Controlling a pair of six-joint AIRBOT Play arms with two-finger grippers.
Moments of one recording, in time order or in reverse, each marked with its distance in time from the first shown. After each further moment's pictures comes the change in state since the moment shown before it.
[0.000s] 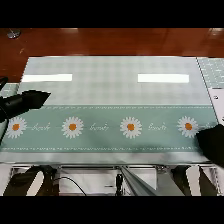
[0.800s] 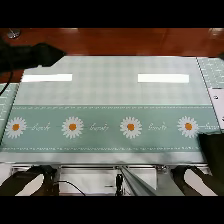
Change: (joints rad) left arm -0.217 -0.472 0.552 -0.143 -0.017 0.120; right arm 0.754 -0.354 0.296 0.779 -0.548 -0.260
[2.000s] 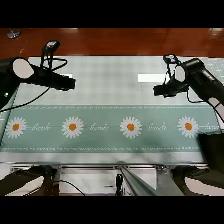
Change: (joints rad) left arm -0.123 -0.185 -0.102 0.562 -0.022 -0.269; right arm 0.574 -0.313 -0.179 -0.788 -0.028 0.427
